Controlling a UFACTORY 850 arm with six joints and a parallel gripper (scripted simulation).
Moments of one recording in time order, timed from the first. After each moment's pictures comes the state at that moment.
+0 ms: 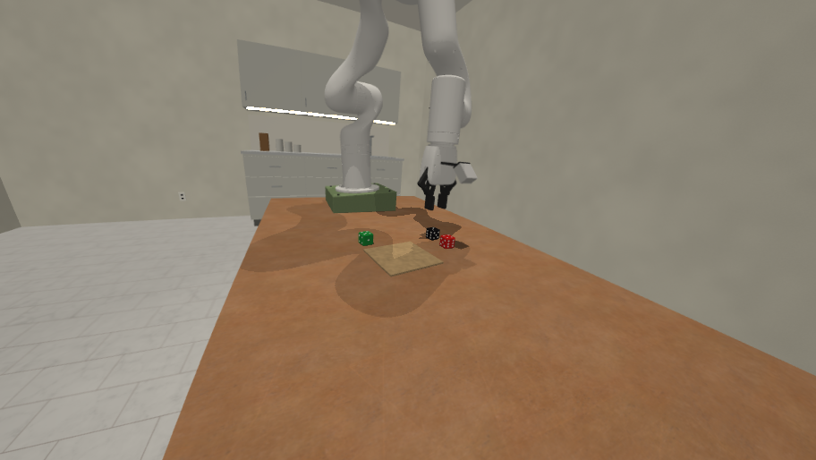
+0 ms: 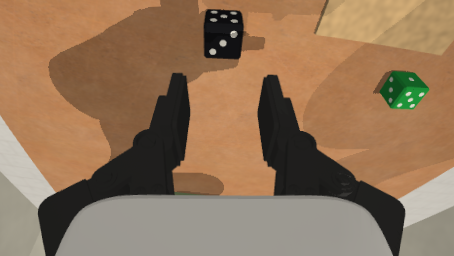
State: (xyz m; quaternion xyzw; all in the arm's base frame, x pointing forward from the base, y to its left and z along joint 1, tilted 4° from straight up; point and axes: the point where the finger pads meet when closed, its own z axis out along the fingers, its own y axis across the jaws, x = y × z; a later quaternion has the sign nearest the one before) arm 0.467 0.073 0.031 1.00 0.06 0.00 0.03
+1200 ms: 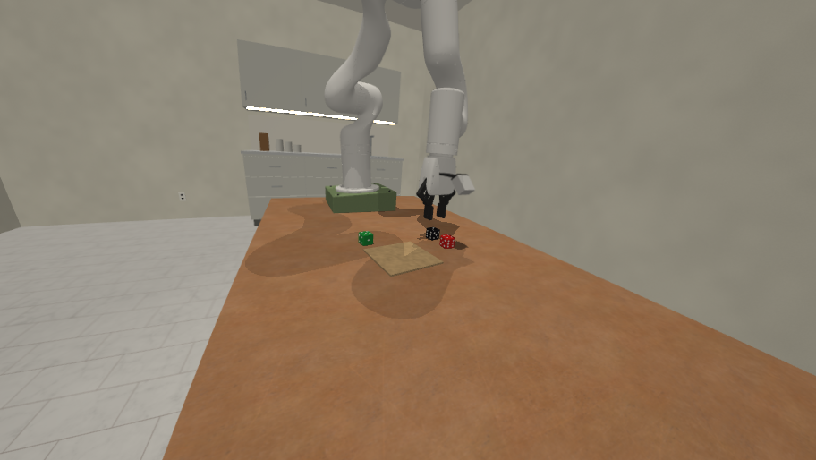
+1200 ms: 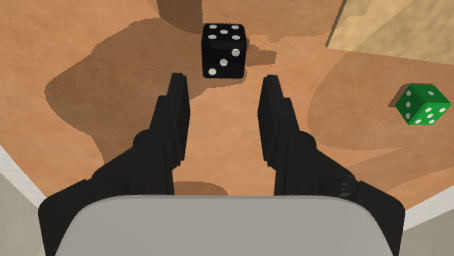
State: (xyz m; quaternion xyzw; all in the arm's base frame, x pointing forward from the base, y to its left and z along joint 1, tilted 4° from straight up) arm 0.467 0.072 0.003 1.00 0.05 0.00 0.03
